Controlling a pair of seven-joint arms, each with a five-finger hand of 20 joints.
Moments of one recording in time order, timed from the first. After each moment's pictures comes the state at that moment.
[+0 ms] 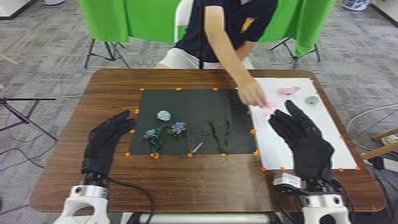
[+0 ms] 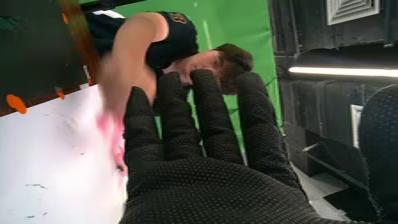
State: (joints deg) left arm 122.5 -74.2 -91.9 -117.4 64.5 4.1 14.4; right arm -126.2 -82.2 93.7 -120.1 -69.2 -5.5 -19.9
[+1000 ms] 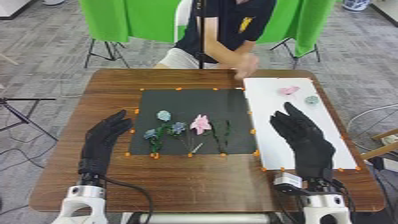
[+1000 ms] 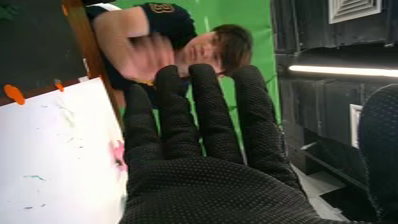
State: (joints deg) left arm 122.7 -74.8 -92.9 -117.4 63.7 4.0 14.2; right arm -126.3 -82.3 94.0 -120.1 -70.0 -4.9 -19.8
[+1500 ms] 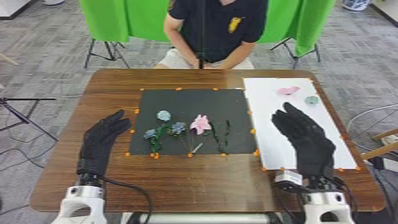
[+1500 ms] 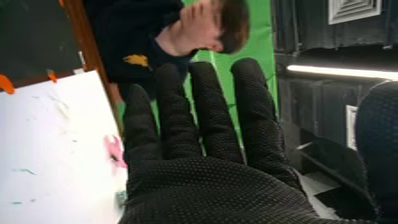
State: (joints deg) left arm 122.8 -76.2 -93.9 -117.4 64.0 3.3 13.8; right arm -125.1 -81.8 94.6 -119.5 -70.9 -3.9 -19.6
